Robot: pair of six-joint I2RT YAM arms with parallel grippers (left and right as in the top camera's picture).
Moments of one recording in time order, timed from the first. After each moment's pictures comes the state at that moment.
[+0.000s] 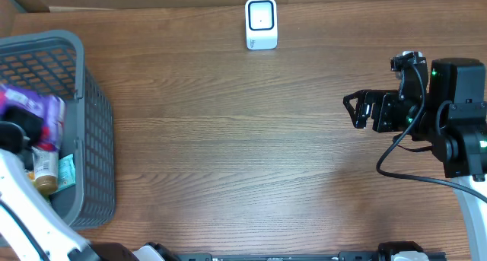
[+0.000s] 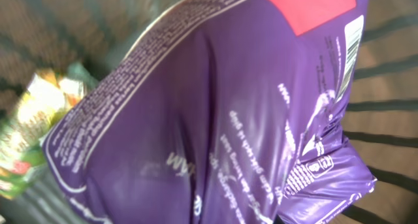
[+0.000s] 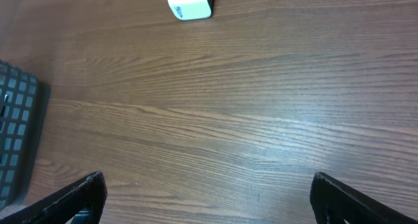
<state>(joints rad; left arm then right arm) 0.79 1.45 1.54 -1.06 0.15 -0.35 0.06 1.17 1.33 -1.02 -0.36 0.12</state>
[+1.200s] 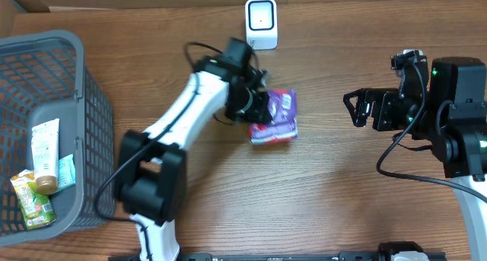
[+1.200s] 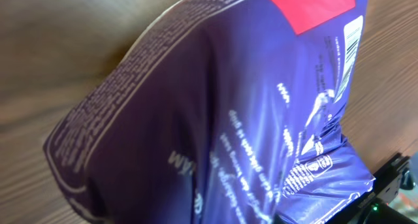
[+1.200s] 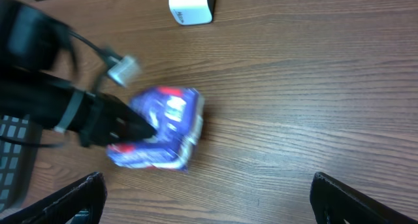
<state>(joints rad) -0.42 2.00 1.55 -0.96 0.46 -0.19 0.06 1.17 1.33 -1.00 -0.36 0.12</state>
